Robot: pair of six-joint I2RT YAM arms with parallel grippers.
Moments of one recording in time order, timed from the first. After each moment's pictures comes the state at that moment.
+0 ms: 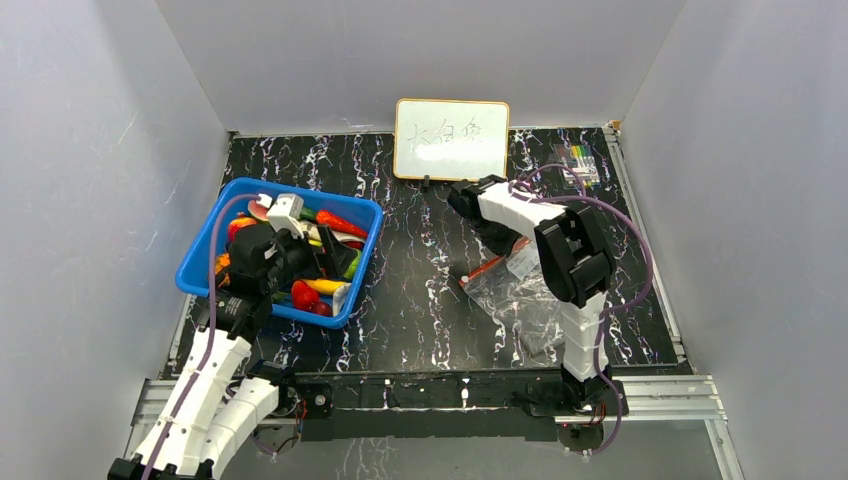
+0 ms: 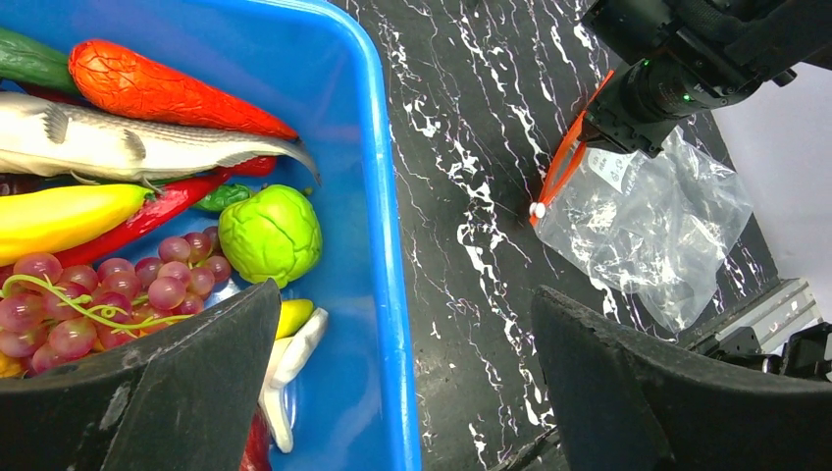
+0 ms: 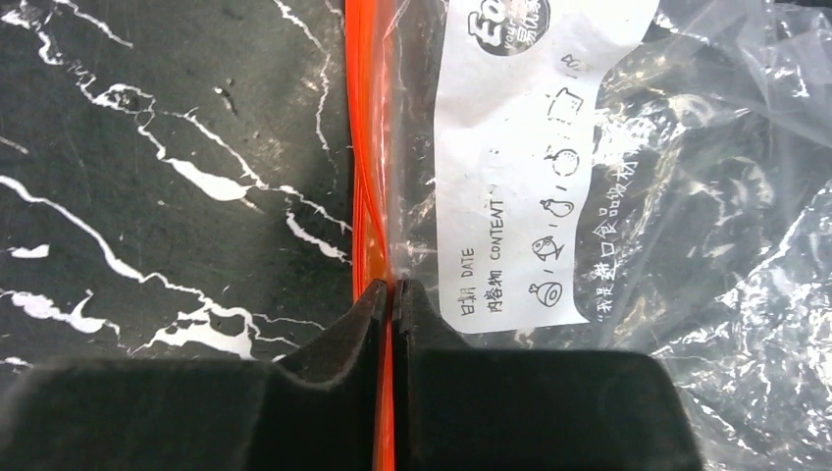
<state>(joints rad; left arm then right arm) -0.26 0.71 0.73 -0.46 0.28 -0.35 0.52 2.04 1.51 -1.18 0.62 1.48</state>
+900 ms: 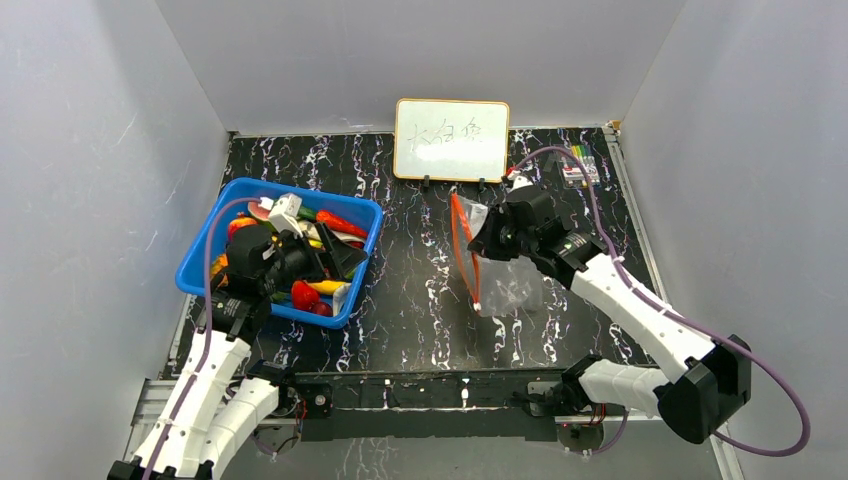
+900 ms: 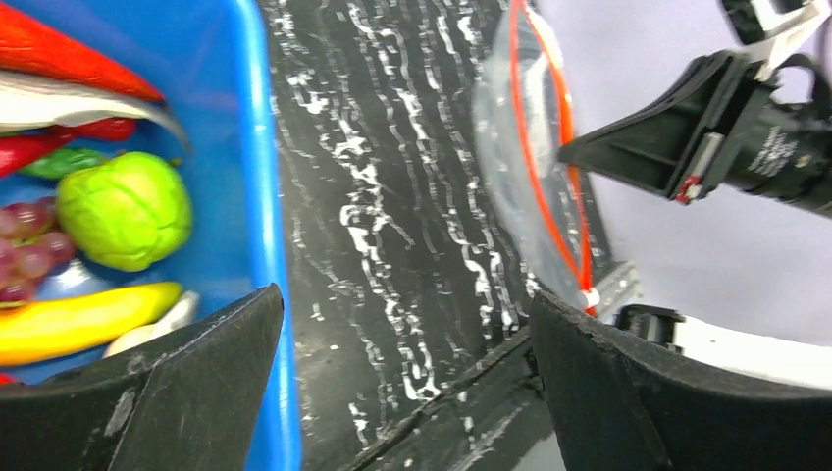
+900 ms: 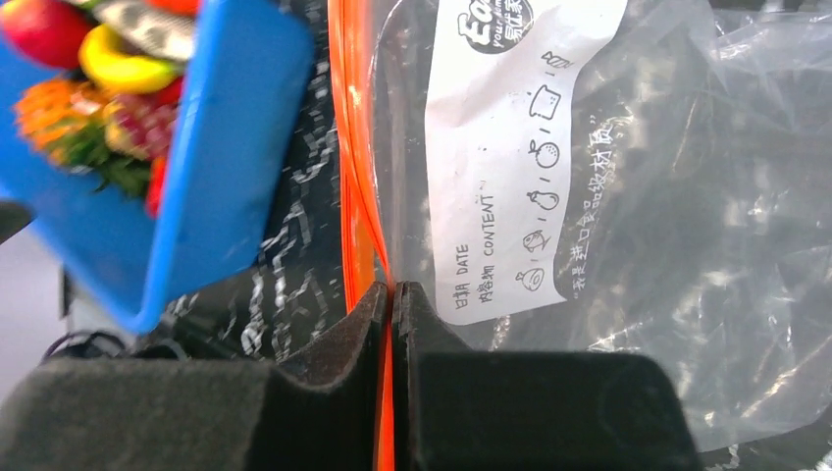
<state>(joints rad) -0.26 0.69 0.73 -0.47 0.43 -0.56 0.57 1.16 1.02 -0.55 -0.02 0.63</state>
